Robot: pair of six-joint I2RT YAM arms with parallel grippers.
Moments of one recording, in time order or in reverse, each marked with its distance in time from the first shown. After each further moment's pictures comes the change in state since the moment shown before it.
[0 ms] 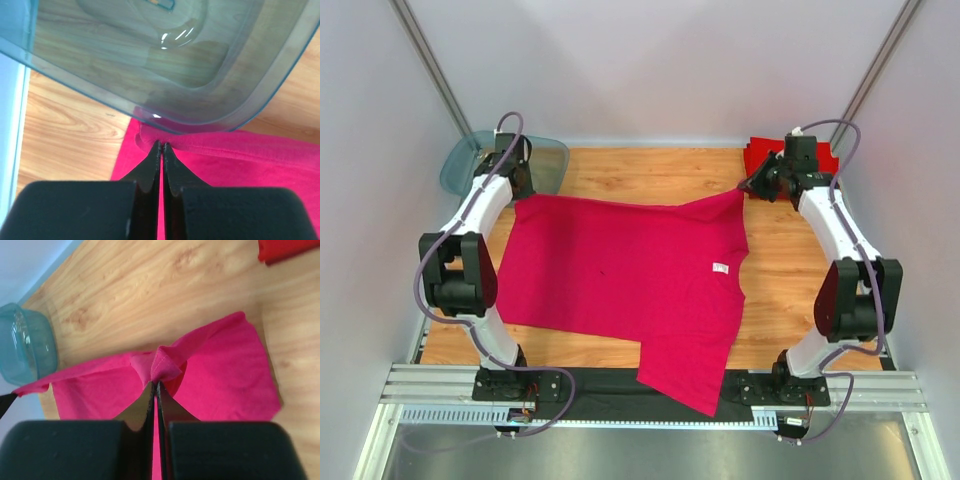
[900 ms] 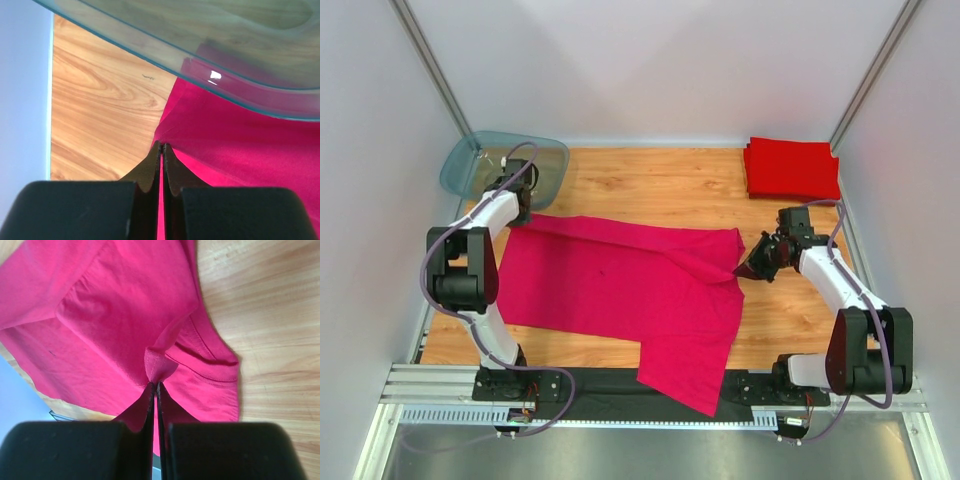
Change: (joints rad) left arm 0.000 0.011 -0.214 0.067 -0.200 0.109; right arm 0.003 -0.357 -0.584 -0.198 -0.125 0.018
